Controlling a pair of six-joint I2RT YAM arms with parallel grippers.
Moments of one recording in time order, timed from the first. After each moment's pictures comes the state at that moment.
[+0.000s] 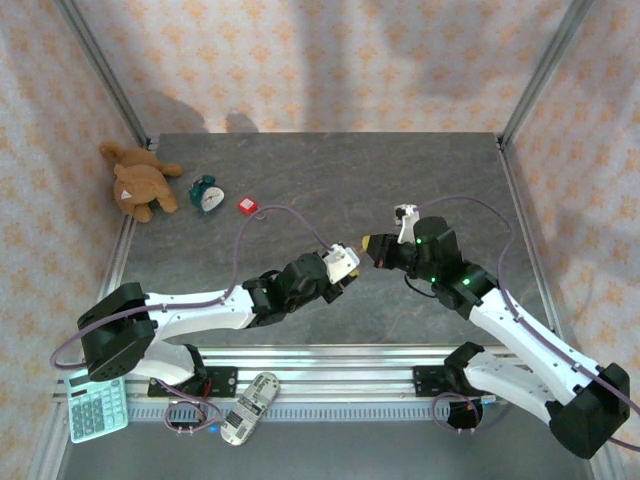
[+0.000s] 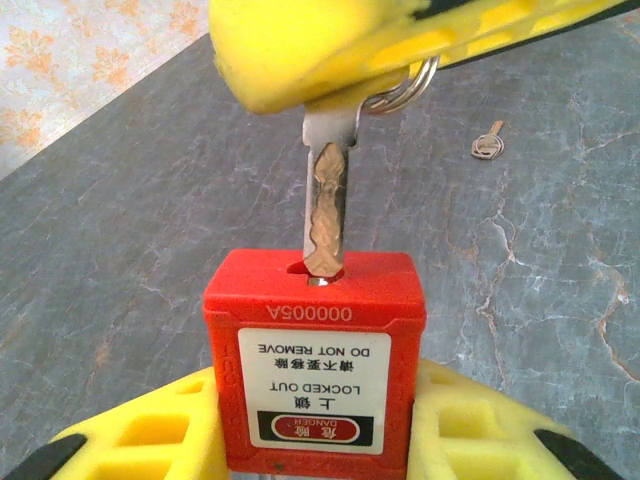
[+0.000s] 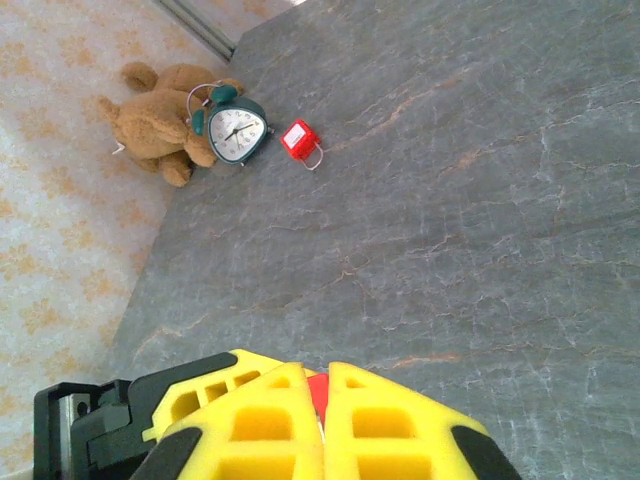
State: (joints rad) left arm -1.02 1.39 0.74 0.22 -0.26 0.11; right arm 0.59 0.90 0.73 -0.29 -0.20 0.66
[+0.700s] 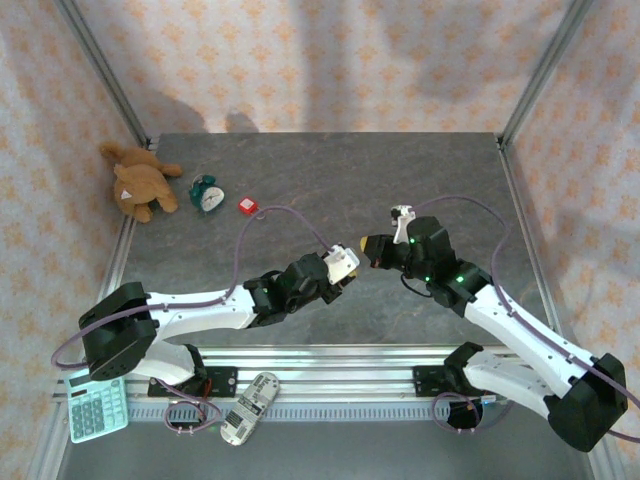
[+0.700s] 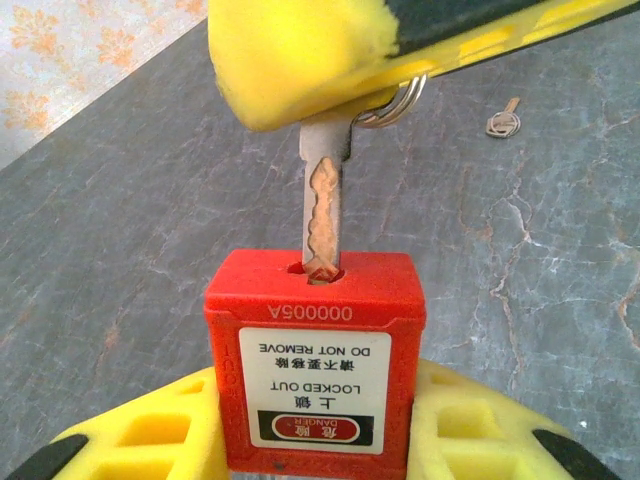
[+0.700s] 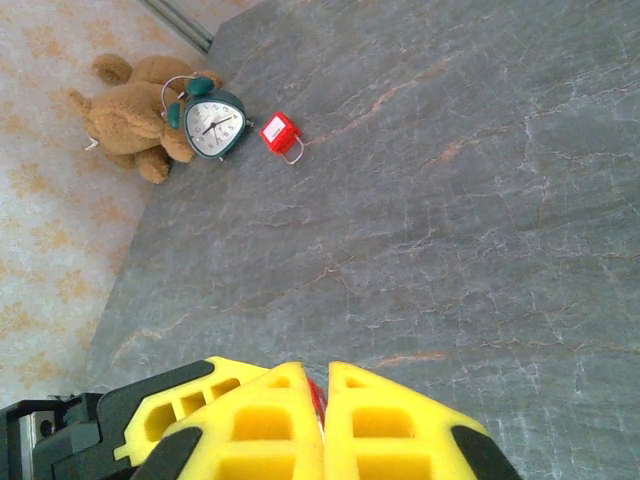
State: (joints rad) left arm -1.02 1.40 0.74 0.20 -0.29 0.11; right arm 0.62 0.95 0.72 -0.27 -0.15 0.67
